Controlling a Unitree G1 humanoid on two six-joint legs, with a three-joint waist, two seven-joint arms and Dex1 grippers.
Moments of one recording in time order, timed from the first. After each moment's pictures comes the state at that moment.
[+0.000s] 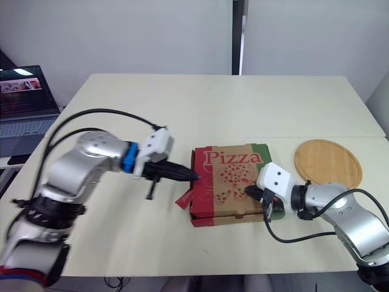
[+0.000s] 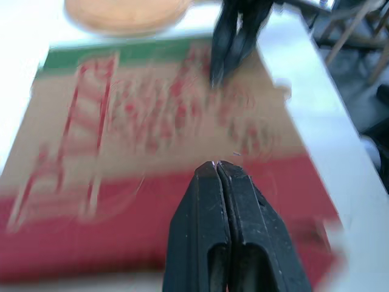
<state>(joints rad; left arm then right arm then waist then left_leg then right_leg) -0.64 0.84 -0.21 -0.15 -0.39 0.60 -1.38 -0.18 -0.88 0.11 -0.61 0.40 0.66 0.79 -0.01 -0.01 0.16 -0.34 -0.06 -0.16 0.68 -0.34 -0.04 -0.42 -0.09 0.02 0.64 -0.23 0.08</state>
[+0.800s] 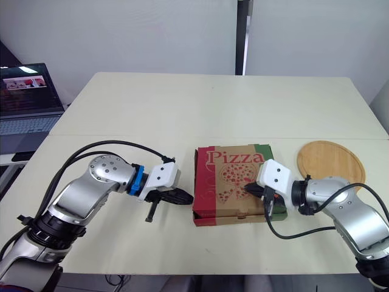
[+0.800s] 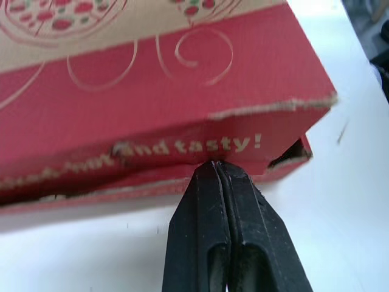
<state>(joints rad) -0.52 0.77 -0.34 -0.20 -0.24 0.46 -1.34 -0.24 -0.88 0.12 -0.58 0.38 0.65 0.87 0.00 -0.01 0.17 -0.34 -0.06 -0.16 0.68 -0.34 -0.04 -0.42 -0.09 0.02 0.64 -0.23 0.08</state>
